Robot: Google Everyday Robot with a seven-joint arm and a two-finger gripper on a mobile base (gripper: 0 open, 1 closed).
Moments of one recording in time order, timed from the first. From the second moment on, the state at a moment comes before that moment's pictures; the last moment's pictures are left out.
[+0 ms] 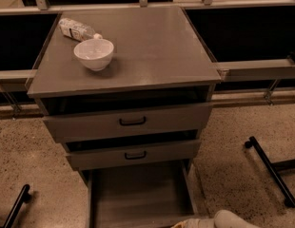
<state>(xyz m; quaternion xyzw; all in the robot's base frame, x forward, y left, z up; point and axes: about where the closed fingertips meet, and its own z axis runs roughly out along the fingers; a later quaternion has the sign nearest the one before) 0.364 -0.118 0.215 -0.63 0.65 0.26 0.33</state>
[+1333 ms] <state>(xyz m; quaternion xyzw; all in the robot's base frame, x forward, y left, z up) 0.398 -0.134 0.147 -0.62 0.65 0.23 0.38</state>
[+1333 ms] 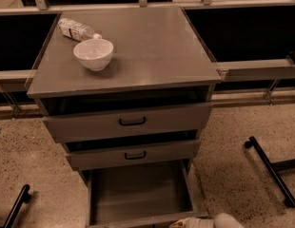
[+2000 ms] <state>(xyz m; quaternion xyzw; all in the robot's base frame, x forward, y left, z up) 0.404 -0.133 0.145 -0.62 0.64 0.23 0.39</state>
